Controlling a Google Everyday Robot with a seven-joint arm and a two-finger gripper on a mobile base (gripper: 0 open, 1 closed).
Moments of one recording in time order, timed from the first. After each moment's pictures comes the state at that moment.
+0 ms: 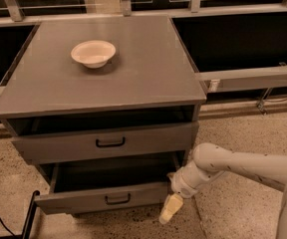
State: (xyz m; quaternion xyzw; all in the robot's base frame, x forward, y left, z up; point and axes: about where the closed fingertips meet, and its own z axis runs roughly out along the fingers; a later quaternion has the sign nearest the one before) arm 0.481 -0.089 0.445 -0.56 0.78 0.25 0.13
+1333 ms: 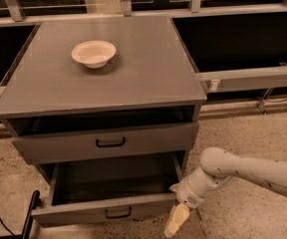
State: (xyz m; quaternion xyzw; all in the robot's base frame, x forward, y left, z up) arm 0.428 -0.098 0.455 -0.55 0.77 0.31 0.09
